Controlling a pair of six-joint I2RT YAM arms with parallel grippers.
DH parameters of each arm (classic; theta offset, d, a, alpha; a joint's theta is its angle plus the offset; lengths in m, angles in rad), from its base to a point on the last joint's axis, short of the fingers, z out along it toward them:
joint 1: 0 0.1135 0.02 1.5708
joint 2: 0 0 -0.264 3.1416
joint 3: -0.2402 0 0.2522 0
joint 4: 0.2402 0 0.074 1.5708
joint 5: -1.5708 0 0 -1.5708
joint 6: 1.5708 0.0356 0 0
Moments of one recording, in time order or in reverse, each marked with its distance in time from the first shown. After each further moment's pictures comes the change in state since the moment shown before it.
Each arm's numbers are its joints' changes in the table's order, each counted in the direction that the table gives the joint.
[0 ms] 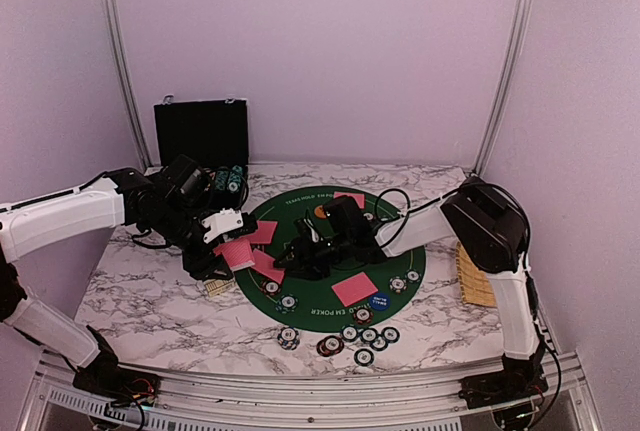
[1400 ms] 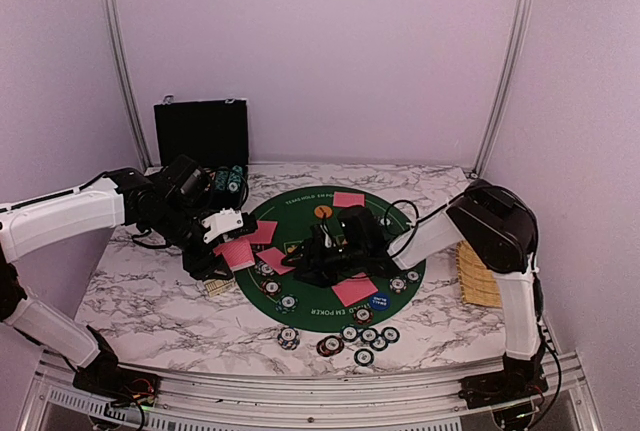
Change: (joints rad) left arm 0.000 0.000 0.000 0.000 0.000 0.000; right arm -0.001 0.060 0.197 -0.250 -0.081 0.242
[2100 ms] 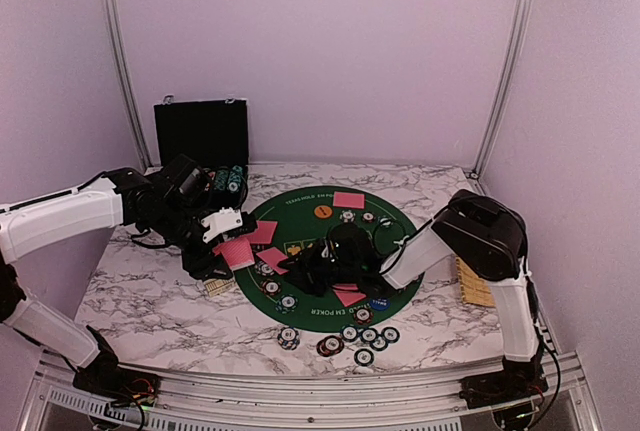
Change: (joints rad) left arm 0.000 0.008 0.000 0.000 0.000 0.001; right arm 0.084 -0.042 0.061 -0.224 -0.270 0.405
